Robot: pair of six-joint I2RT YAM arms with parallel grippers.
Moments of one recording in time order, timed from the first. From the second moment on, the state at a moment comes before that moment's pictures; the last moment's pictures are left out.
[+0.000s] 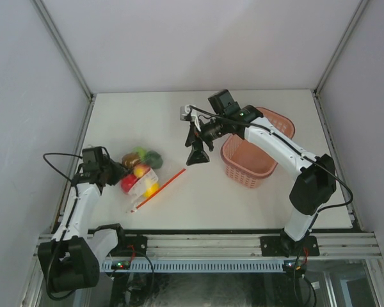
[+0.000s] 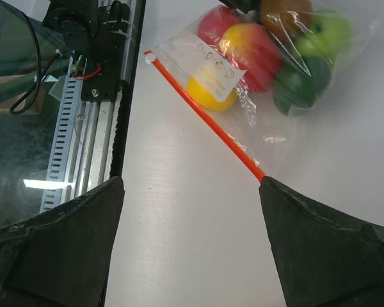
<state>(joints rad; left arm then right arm) 0.14 0.96 0.62 -0.55 0.03 -0.77 0.64 1.74 1.65 -0.78 -0.95 -0.49</state>
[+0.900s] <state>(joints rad) 0.02 1.04 0.75 -0.47 0.12 -0.56 0.56 1.57 1.42 -0.67 -1.22 -0.96</state>
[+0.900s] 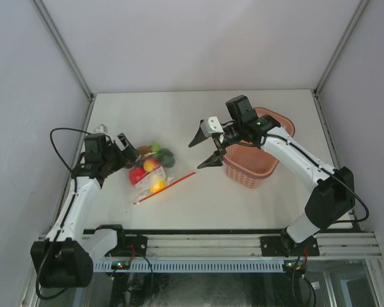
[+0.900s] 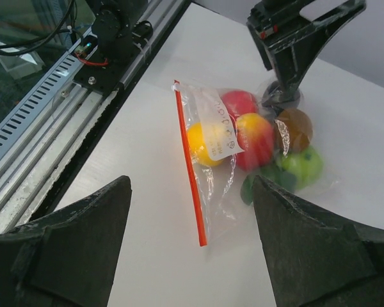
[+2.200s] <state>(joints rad) 0.13 1.43 1.04 -0.14 -0.05 0.45 0.51 1.57 1.50 -0.62 -1.15 -0.83</state>
